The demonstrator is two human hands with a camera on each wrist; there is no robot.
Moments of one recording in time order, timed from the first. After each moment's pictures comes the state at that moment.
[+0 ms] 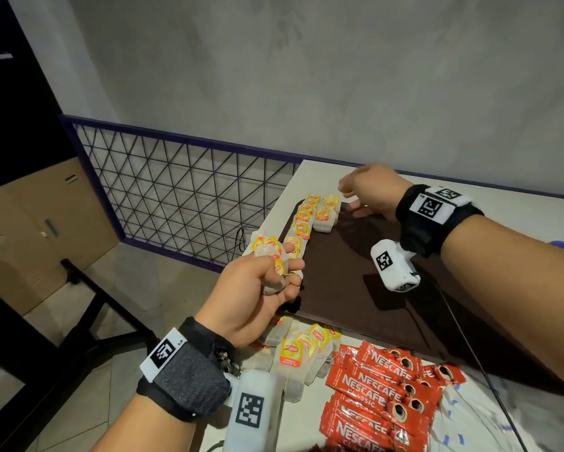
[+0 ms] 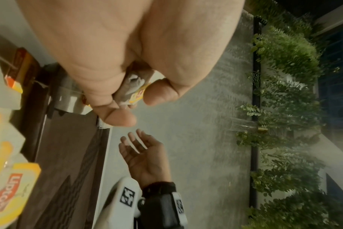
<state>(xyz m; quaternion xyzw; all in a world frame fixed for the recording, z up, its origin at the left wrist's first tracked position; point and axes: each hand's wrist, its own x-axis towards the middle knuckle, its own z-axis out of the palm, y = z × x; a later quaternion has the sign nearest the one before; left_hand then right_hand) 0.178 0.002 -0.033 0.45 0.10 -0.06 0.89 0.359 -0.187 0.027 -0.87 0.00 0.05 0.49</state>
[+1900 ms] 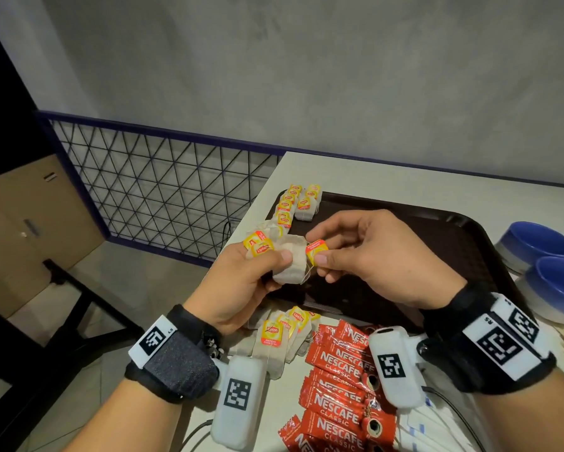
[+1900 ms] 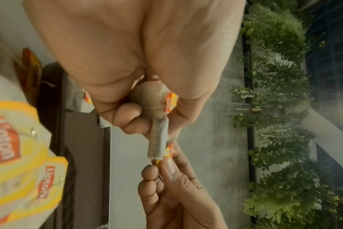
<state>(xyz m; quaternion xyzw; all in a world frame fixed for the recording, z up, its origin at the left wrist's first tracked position) 0.174 -0.006 -0.043 0.56 -0.04 -0.05 0.83 0.189 -0.213 0.022 -0.80 -0.18 0.10 0.56</state>
